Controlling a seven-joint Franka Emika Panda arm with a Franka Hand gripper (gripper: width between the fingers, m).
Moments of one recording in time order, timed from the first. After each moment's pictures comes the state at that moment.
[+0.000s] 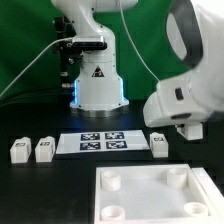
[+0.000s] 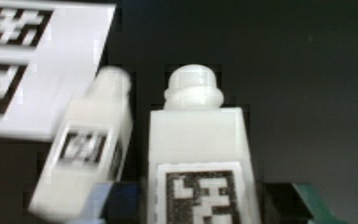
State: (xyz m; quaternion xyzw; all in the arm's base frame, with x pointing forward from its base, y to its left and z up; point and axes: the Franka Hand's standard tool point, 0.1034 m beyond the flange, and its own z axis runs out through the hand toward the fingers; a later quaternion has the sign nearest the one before) arm 0.410 0.170 0.076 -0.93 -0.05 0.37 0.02
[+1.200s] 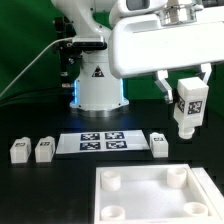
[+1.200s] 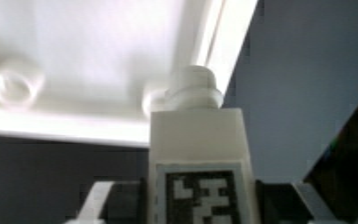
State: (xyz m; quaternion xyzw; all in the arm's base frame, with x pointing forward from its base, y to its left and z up) arm 0.557 0.114 0.164 -0.97 -0.08 -0.22 0.05
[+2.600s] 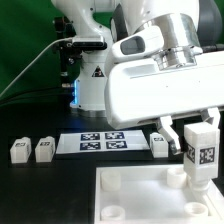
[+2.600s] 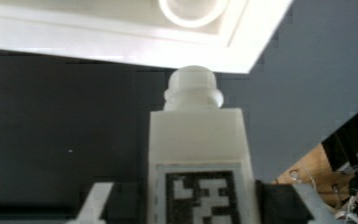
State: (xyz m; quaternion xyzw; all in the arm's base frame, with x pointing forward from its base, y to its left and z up) arm 0.624 0.107 0.111 -0.95 -0.09 -0.30 0.05
